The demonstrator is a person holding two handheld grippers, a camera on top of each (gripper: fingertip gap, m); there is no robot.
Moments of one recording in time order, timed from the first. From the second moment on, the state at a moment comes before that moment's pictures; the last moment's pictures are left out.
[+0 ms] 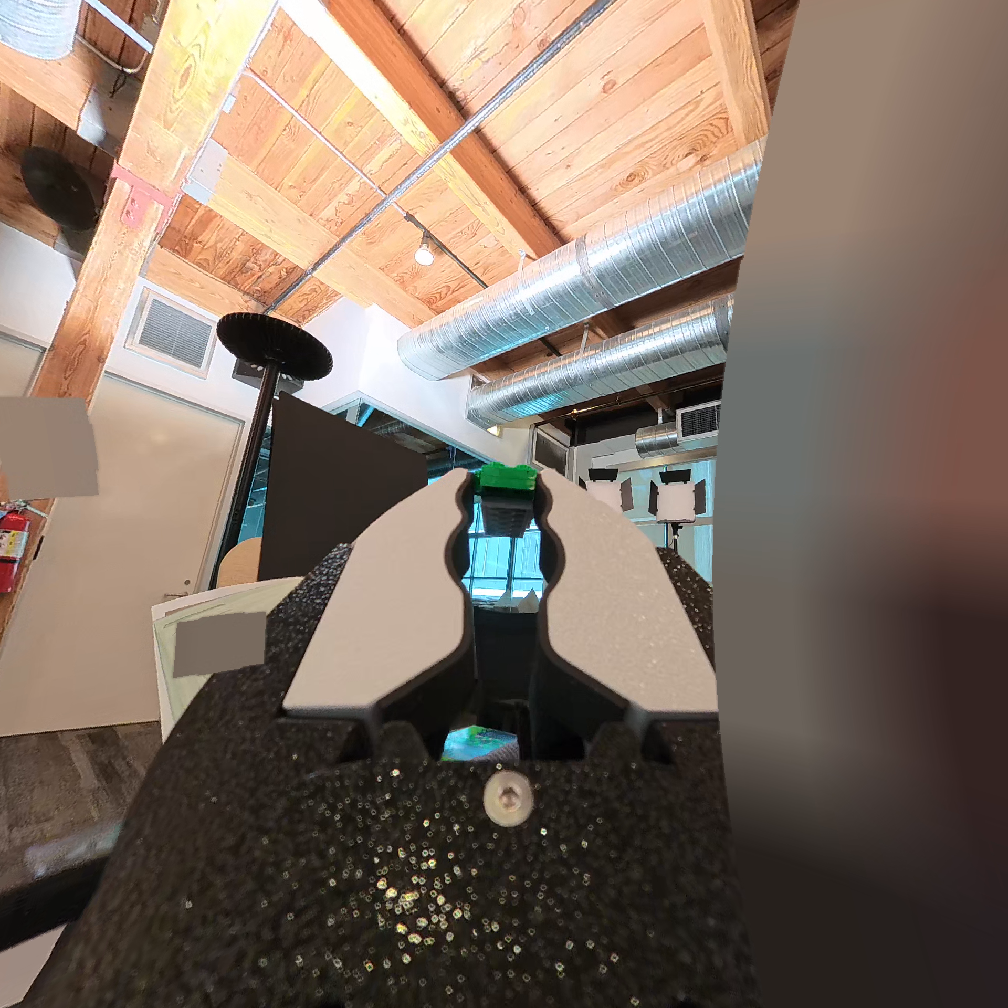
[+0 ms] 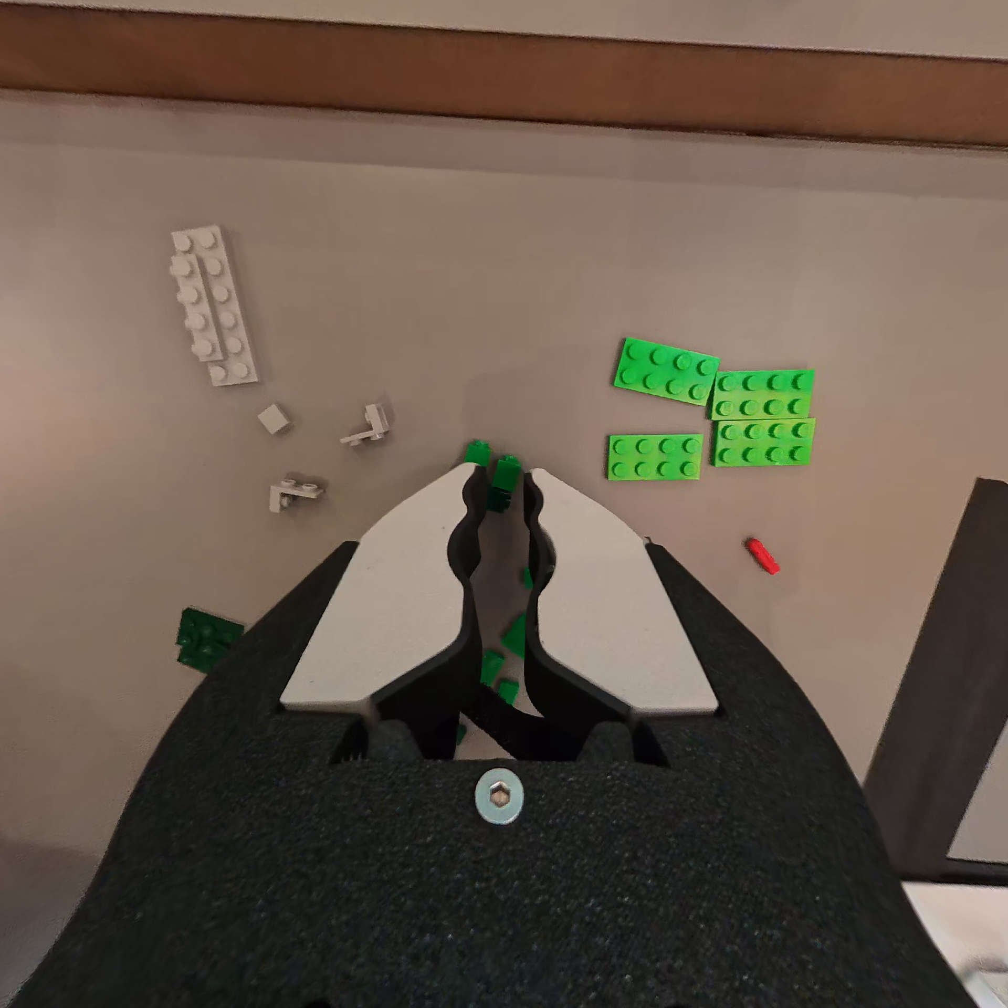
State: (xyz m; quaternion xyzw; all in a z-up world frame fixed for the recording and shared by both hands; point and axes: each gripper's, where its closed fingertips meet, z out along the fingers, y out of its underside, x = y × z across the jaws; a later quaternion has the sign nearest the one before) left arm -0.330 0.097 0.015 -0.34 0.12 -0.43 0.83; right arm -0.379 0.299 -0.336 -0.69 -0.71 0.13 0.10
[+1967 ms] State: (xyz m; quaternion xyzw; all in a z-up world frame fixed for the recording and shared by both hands) left arm -0.272 0.107 0.019 -0.34 0.19 -0.50 0.77; right arm -0.010 0.037 -0.339 -0.62 -0.78 0.05 0.04
